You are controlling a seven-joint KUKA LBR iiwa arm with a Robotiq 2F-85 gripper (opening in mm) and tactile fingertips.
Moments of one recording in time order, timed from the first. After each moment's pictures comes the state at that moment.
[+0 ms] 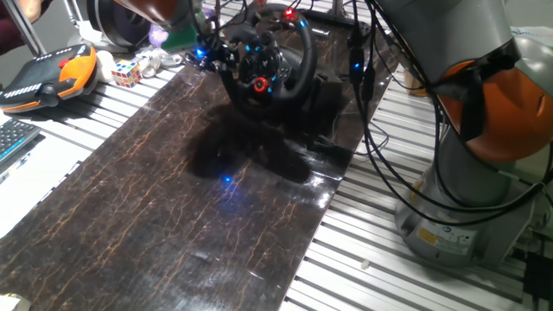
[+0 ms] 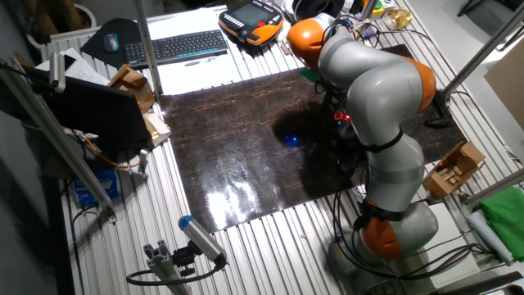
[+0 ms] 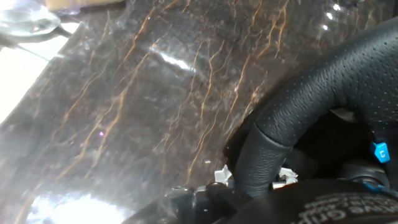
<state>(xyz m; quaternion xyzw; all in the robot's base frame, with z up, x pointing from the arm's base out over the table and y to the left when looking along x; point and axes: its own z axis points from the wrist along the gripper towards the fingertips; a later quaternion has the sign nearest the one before) 0.616 -0.119 0.133 0.52 0.82 -0.22 0.10</state>
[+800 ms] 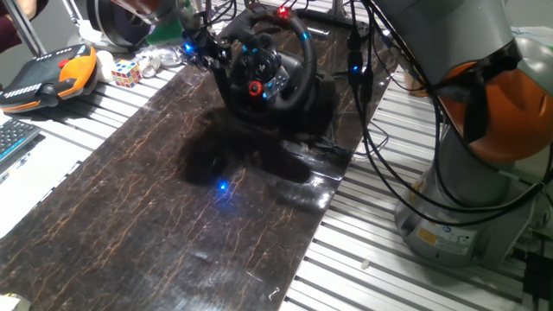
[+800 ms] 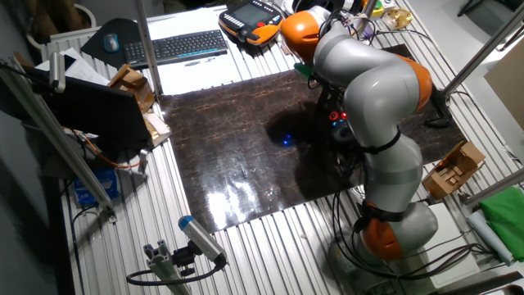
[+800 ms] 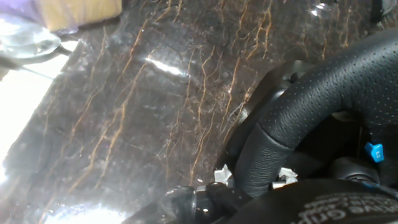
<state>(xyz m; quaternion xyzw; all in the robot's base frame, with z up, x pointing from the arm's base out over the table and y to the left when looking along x) 0.619 -0.112 0.153 0.55 0.80 -0.22 0.11</state>
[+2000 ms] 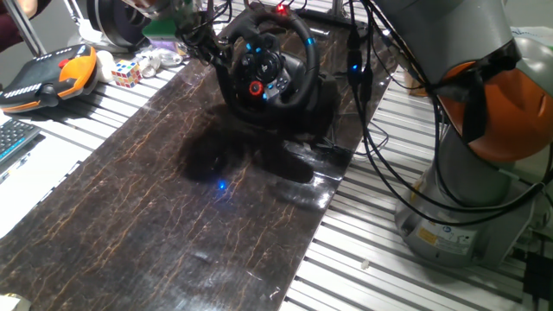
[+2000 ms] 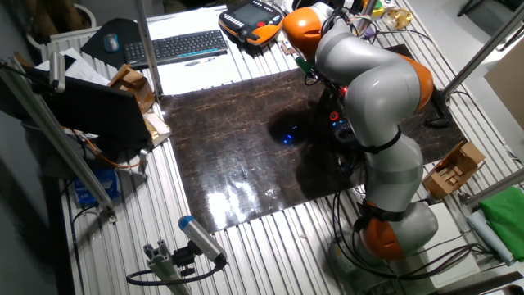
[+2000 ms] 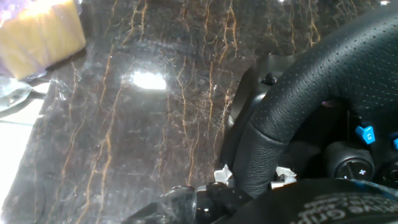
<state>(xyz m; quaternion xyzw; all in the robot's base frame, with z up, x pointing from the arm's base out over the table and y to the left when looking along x) 0.614 -0.118 0.162 0.63 0.73 -0.22 0.12</state>
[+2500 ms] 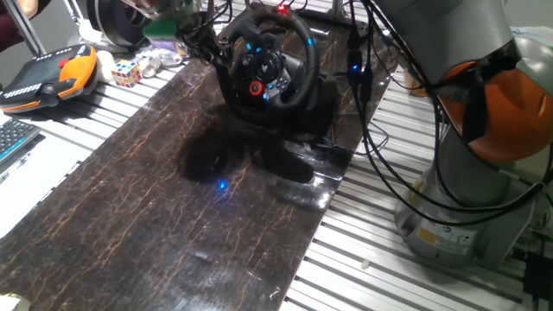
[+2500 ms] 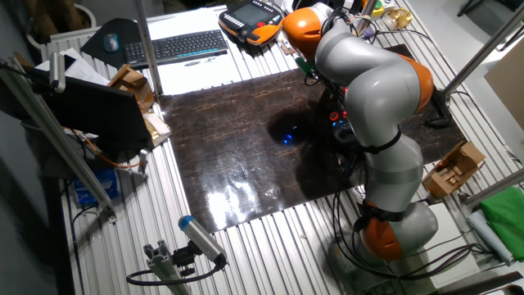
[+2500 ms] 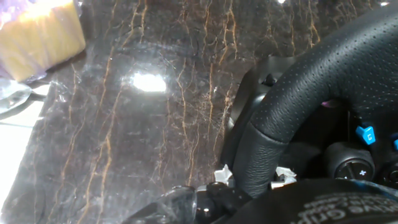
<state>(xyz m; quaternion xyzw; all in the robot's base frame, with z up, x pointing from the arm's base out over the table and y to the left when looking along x) 0.614 -0.120 0.160 0.63 0.73 -0.22 0.12</state>
